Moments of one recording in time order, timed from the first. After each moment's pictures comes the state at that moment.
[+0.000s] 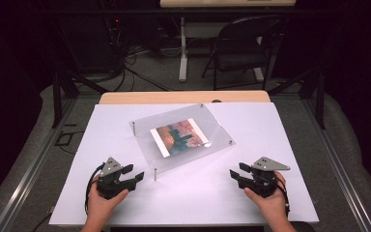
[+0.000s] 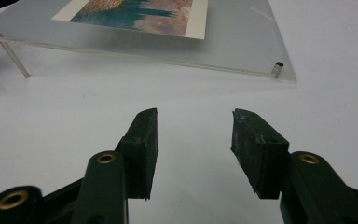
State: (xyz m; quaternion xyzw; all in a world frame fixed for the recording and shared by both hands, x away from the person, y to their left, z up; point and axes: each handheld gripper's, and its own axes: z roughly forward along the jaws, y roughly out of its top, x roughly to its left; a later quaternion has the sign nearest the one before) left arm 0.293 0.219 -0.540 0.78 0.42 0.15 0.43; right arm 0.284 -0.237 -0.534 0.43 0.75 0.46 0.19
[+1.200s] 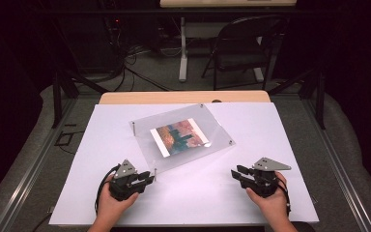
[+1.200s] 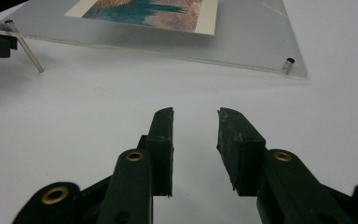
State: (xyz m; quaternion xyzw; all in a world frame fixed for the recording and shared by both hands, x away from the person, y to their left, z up) left arm 0.291 0.185 -0.541 0.82 0.37 0.12 0.41; right arm 0.283 -0.239 -0.534 0.42 0.76 0.47 0.17
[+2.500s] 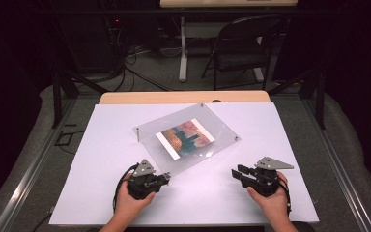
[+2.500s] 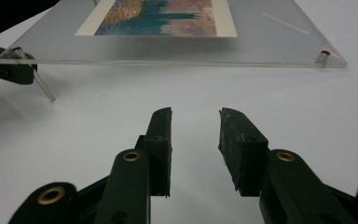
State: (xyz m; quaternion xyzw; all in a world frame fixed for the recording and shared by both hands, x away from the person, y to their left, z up) left arm 0.291 0.132 -0.539 0.83 0.34 0.07 0.43; right arm 0.284 -0.244 -0.535 0.44 0.74 0.48 0.15
